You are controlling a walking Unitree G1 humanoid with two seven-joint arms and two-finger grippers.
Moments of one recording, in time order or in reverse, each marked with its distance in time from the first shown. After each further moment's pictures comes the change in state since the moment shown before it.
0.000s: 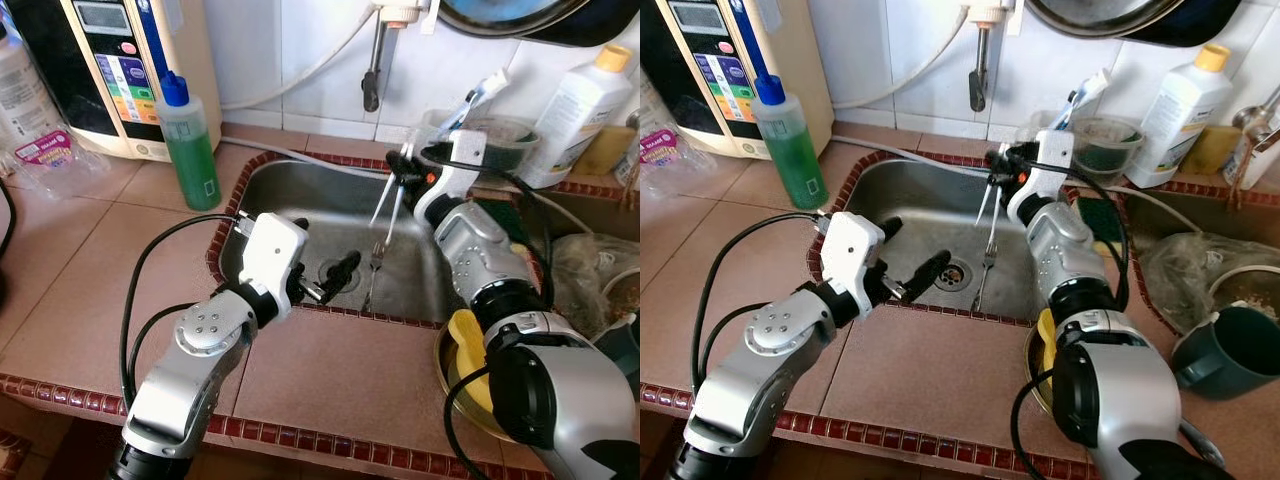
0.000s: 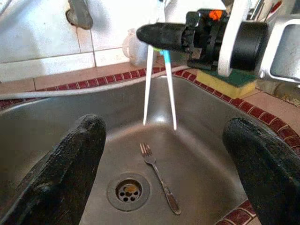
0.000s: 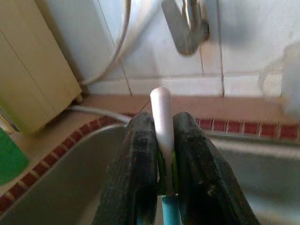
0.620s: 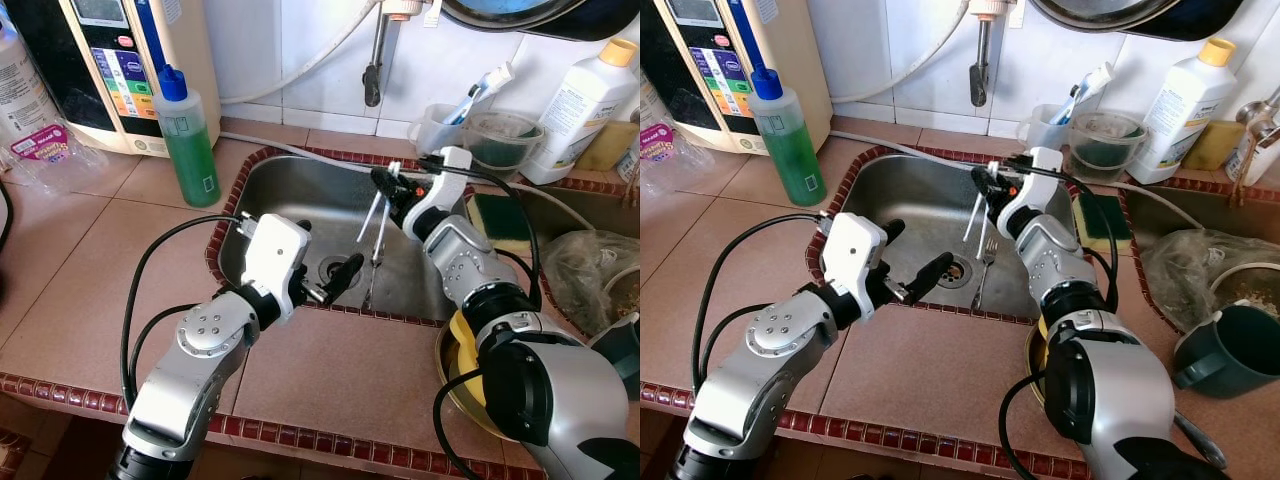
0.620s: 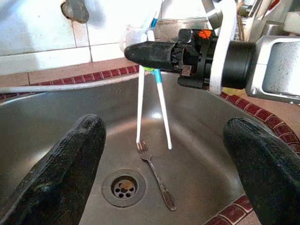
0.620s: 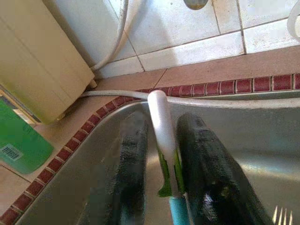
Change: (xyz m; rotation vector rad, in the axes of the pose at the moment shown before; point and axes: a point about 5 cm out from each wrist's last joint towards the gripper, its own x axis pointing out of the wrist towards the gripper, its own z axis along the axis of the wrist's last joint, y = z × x) left arm 0.000 -0.003 0.001 -0.006 0.002 -0.009; right arm 0.000 0.005 -0.016 0.141 0.058 0.029
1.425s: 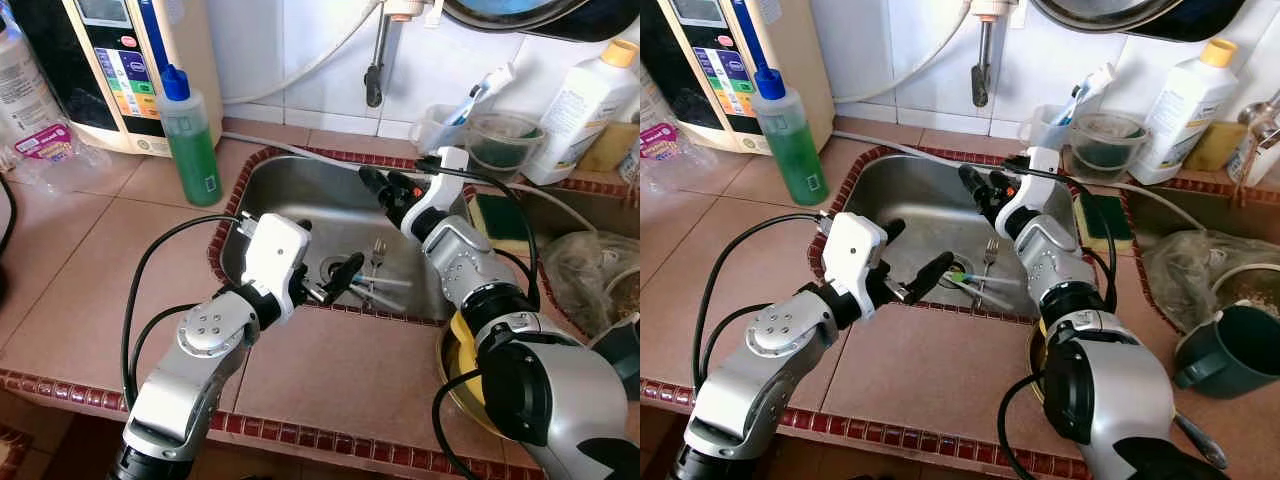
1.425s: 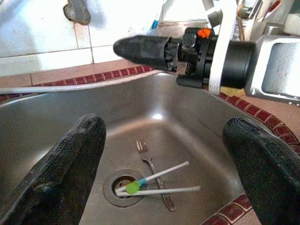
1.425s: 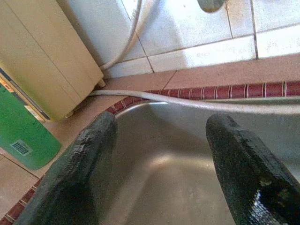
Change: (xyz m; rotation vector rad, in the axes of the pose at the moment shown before) left arm 0.000 0.000 0.000 -0.002 -0.004 -0.001; right arm 0.000 0.002 0.003 -0.035 -0.016 0.031
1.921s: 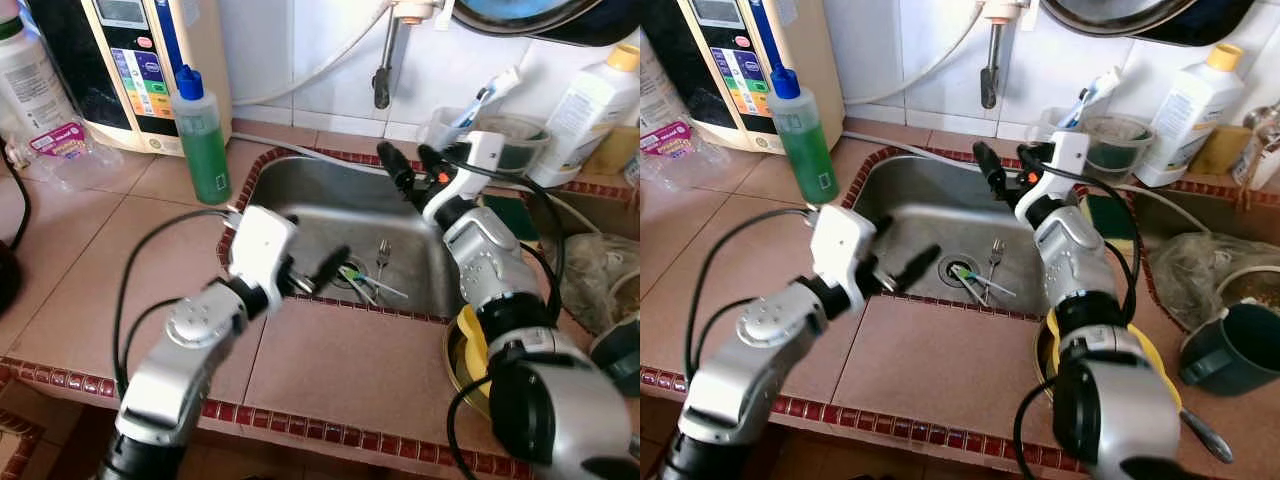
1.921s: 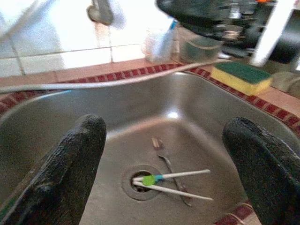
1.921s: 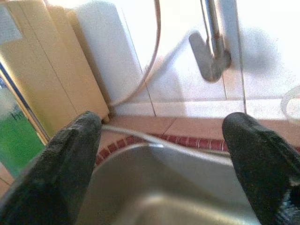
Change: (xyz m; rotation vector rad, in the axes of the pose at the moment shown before) left arm 0.000 0.024 0.000 0.005 0.000 0.054; right arm -0.016 -0.004 0.026 -0.120 -0.189 0.027
